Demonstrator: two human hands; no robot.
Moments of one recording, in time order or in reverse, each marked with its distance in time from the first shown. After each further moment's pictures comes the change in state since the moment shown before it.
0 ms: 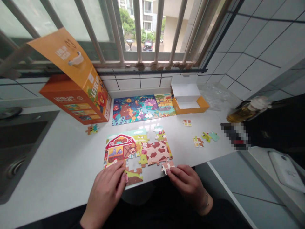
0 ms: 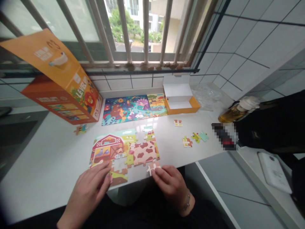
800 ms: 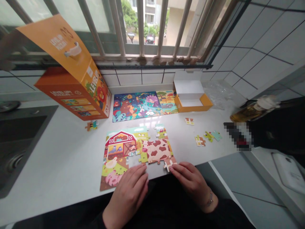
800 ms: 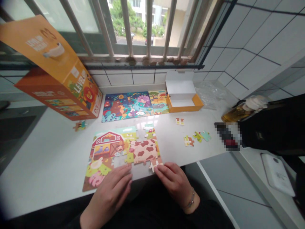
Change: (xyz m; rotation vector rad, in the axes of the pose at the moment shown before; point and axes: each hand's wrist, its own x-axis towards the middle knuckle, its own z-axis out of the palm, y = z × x) left_hand 0.028 0.074 0.006 -0.181 -0.007 0.162; right_hand -0.002 0.017 -0.006 0.025 -0.040 -0.044
